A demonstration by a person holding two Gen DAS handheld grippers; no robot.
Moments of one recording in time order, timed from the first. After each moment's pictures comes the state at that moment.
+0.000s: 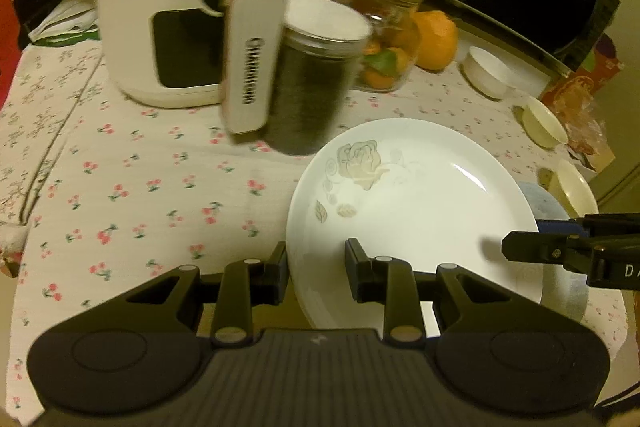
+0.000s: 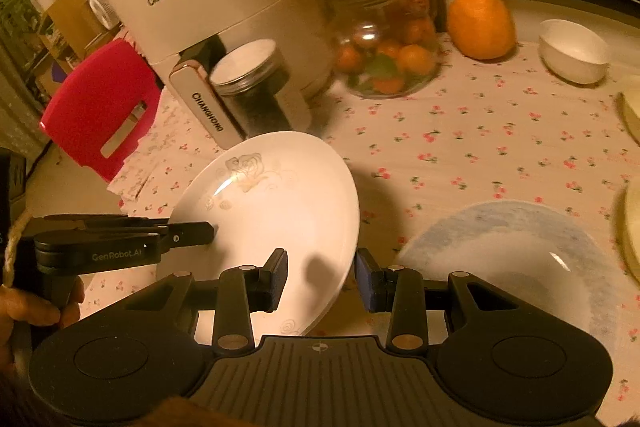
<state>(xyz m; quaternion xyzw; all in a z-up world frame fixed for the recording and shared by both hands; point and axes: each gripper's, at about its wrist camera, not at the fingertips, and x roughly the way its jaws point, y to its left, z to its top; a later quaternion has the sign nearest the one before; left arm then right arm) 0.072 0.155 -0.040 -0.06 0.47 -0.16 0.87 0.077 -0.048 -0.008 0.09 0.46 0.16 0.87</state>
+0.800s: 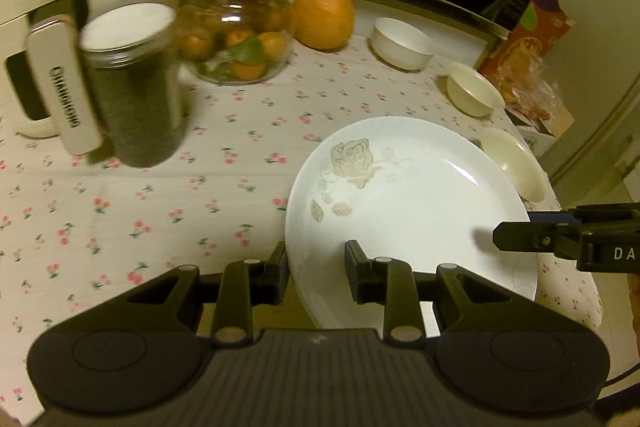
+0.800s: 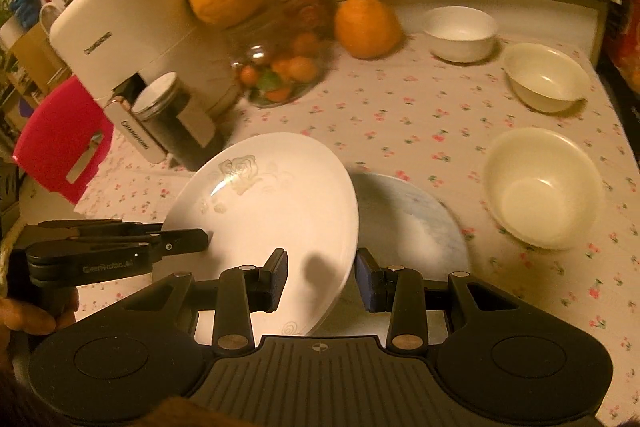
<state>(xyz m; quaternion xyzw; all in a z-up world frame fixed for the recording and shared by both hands) 0.060 0.050 -0.037 -0.02 0.46 -0.22 0.86 0.040 -0.155 -0.006 0.12 0.46 0.09 0.88</state>
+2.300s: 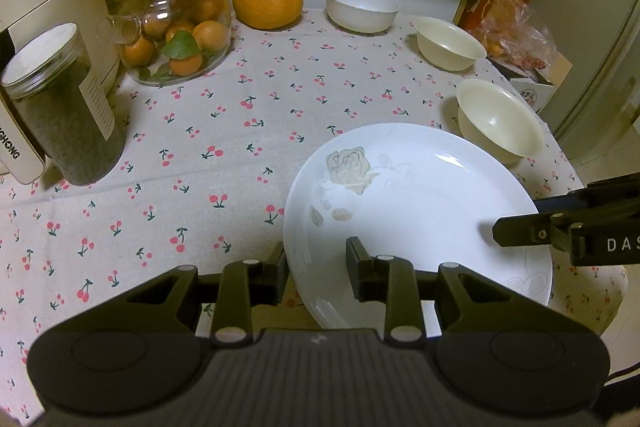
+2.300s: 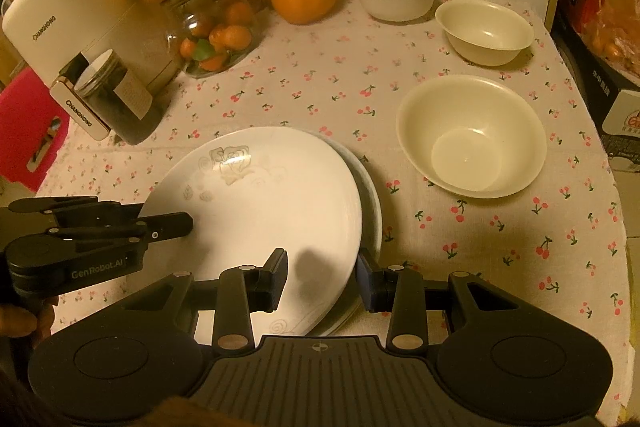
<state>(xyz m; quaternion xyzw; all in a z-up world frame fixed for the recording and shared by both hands) 0.054 -0.005 -0.052 0.06 0.47 -0.23 0.85 0.031 -0.186 -0.030 0.11 0.49 0.05 0.86</state>
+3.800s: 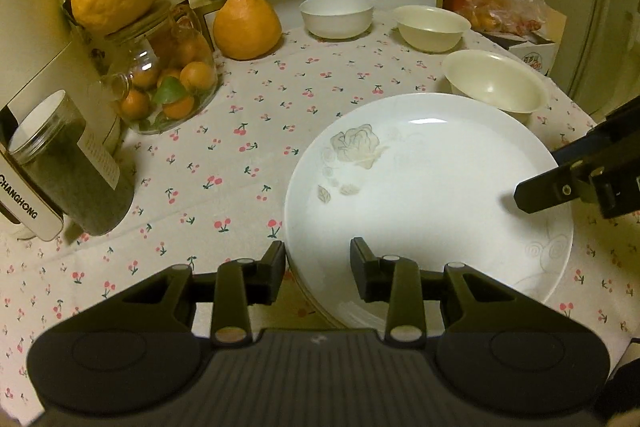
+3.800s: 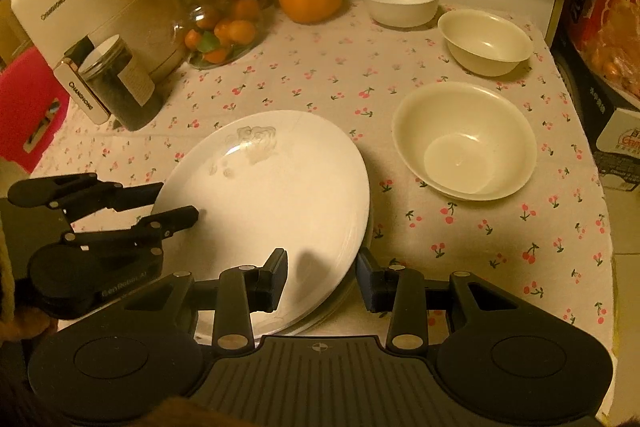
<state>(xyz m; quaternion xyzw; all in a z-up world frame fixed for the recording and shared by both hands) 0.033 -0.026 -0.062 0.17 0.40 -0.23 0.87 0.025 -0.184 -0.025 0.07 0.49 0.06 0.87</state>
